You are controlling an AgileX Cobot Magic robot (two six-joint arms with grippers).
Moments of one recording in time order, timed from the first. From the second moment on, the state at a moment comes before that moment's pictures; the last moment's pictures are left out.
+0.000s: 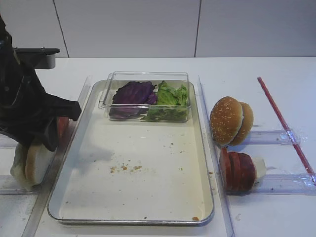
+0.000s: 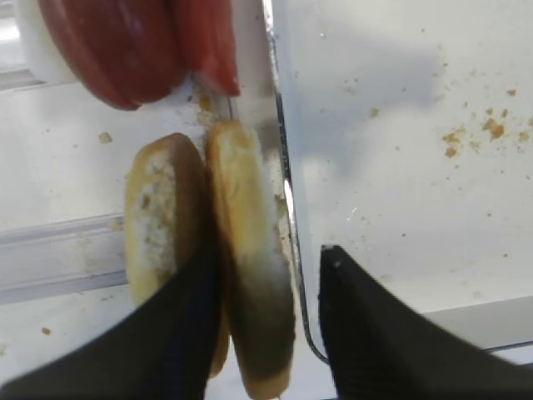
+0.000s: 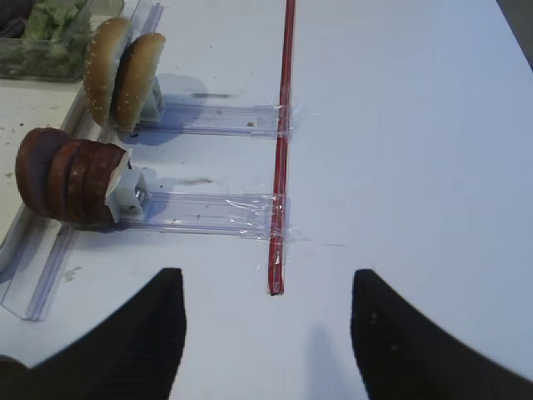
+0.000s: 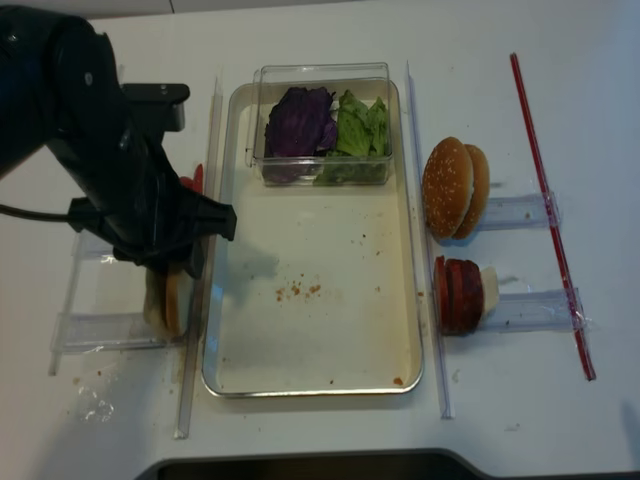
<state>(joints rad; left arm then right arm) -0.35 1.48 -1.10 -0.03 1.14 -0.24 -0.01 -0.02 -0.47 0.11 1.14 -0.05</state>
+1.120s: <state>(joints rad) -0.35 1.48 -1.10 0.04 1.16 -0.31 -0.01 -0.02 -0.47 0.11 1.14 -0.05</state>
